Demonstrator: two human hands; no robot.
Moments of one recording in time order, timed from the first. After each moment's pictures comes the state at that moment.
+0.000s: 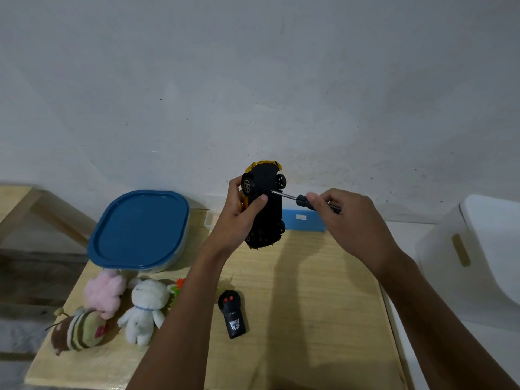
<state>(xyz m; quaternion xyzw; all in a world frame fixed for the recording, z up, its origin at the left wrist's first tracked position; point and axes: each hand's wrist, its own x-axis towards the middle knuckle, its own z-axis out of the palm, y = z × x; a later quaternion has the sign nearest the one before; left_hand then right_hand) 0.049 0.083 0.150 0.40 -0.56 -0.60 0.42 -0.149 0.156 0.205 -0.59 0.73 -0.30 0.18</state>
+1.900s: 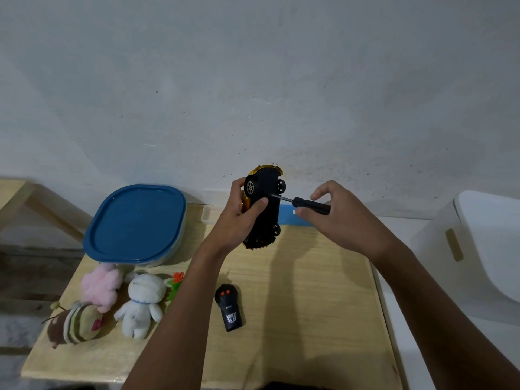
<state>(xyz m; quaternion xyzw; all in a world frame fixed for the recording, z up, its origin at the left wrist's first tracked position) 0.046 0.089 0.144 0.40 -0.58 -0.59 0.39 -0.146 0.159 0.215 -0.57 0.73 -0.23 0.31</state>
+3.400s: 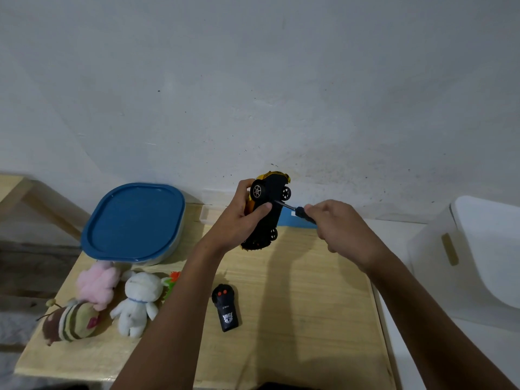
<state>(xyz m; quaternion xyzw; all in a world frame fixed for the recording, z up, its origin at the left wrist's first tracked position) 0.048 0.089 0.148 0.39 -0.63 -0.58 0.35 -0.139 0.164 0.209 -0.46 0.74 -0.28 0.41</state>
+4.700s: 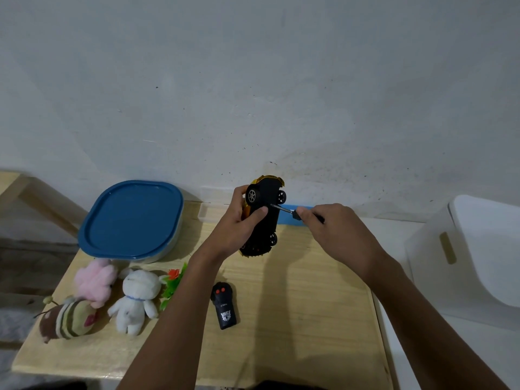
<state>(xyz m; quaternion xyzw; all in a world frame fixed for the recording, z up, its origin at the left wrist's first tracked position) 0.048 0.097 0.134 0.39 -0.59 -0.60 0.36 -0.144 0.163 0.192 -0.62 0.73 -0.19 0.22</state>
